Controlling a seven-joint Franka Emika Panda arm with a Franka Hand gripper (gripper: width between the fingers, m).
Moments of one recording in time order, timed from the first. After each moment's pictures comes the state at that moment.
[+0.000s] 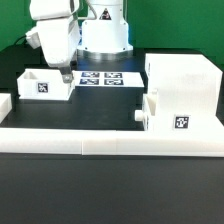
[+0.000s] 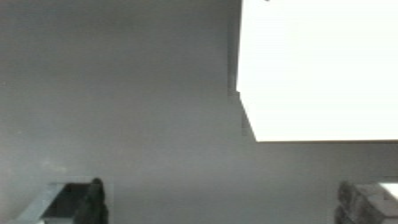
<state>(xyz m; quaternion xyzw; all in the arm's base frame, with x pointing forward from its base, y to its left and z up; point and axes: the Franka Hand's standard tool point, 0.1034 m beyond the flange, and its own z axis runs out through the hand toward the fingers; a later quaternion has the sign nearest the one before) 0.454 -0.089 0.054 -0.74 -0.67 -0.04 0.05</state>
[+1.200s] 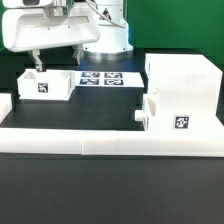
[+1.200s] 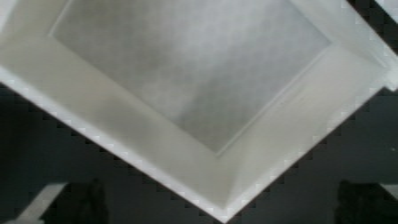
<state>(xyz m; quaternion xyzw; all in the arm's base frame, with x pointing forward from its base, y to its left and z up) 0.417 -0.116 0.057 -0.96 -0.26 -0.05 0.01</state>
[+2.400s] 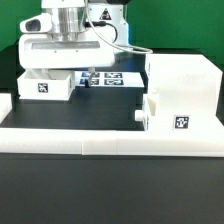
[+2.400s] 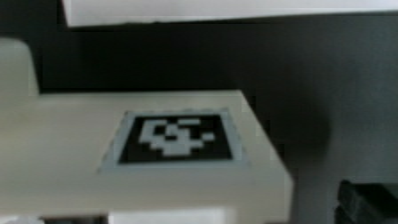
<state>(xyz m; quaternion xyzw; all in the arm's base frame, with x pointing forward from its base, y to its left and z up) 0.387 -0.094 0.005 -1.00 0.03 -0.04 0.02</state>
